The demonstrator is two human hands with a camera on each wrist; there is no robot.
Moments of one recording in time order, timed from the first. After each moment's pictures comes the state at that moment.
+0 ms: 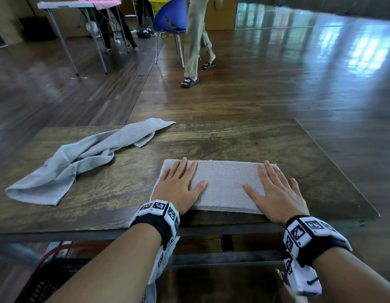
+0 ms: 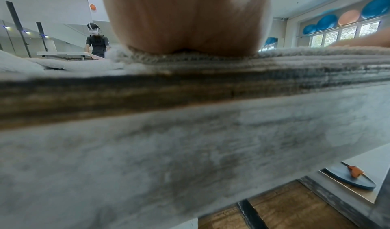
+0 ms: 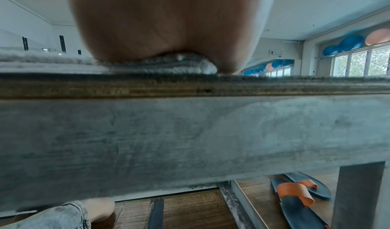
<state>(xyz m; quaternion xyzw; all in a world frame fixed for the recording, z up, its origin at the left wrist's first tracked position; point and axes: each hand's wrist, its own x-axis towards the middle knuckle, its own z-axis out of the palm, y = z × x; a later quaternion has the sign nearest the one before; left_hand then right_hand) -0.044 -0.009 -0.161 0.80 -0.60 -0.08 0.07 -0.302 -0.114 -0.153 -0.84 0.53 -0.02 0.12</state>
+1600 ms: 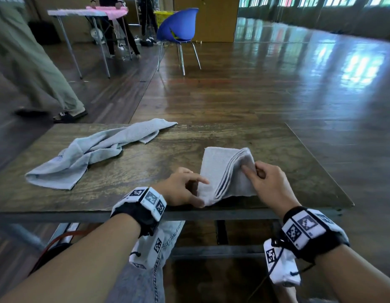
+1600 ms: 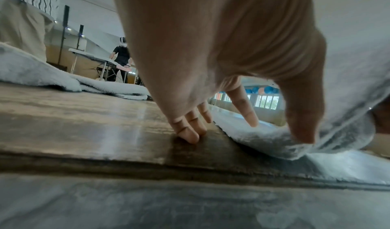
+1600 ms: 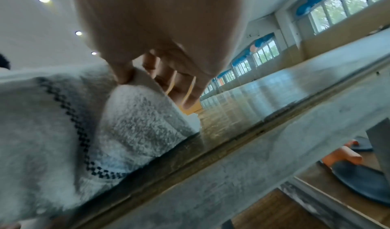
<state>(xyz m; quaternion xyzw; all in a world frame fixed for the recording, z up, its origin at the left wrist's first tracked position) -0.058 0.036 -0.101 0.70 -0.59 -0.35 0.19 -0.300 -0.067 -0.101 -0.78 0.42 -0.32 0.34</state>
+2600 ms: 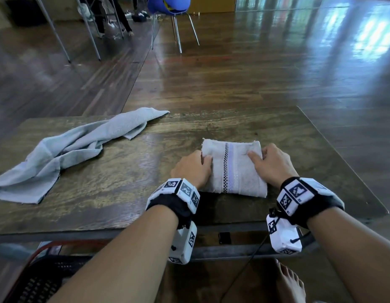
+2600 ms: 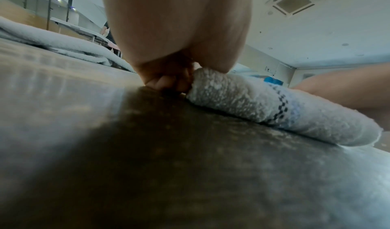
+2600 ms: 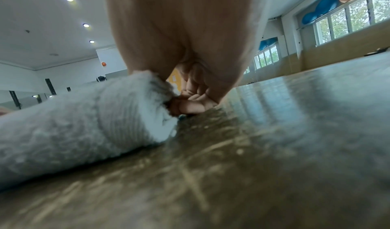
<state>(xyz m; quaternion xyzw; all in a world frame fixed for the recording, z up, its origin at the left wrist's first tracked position) -0.087 -0.069 -0.135 0.83 -0.49 -0.15 0.23 -0.270 -0.169 -0.128 -0.74 0.59 -0.17 0.29</state>
